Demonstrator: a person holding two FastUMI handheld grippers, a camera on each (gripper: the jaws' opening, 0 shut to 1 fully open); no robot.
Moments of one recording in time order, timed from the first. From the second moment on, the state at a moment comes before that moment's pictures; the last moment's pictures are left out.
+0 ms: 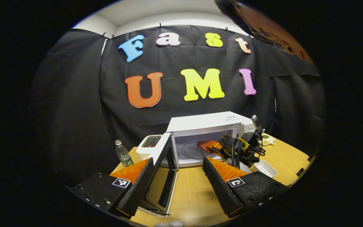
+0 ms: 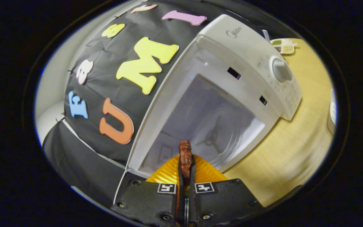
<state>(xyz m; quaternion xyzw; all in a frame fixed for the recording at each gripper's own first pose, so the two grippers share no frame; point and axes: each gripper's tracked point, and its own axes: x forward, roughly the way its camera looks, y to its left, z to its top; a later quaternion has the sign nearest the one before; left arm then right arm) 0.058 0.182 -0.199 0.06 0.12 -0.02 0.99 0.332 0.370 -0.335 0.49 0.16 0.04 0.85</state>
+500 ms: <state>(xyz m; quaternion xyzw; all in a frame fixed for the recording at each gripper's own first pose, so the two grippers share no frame) 0.060 0.192 -0.203 0.06 0.13 -0.02 0.99 0.399 0.399 -0.390 0.44 0.16 -0.04 0.88</state>
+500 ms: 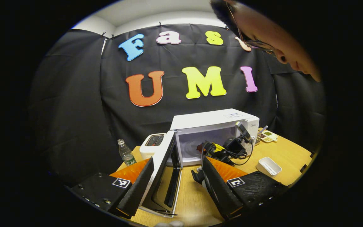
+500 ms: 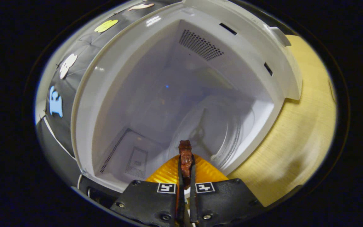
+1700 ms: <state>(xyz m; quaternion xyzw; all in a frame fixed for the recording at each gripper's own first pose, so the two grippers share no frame) 0.064 0.192 -0.195 0.06 0.11 -0.01 0.99 0.369 0.351 -0.352 0.13 0.13 -0.03 0.98</state>
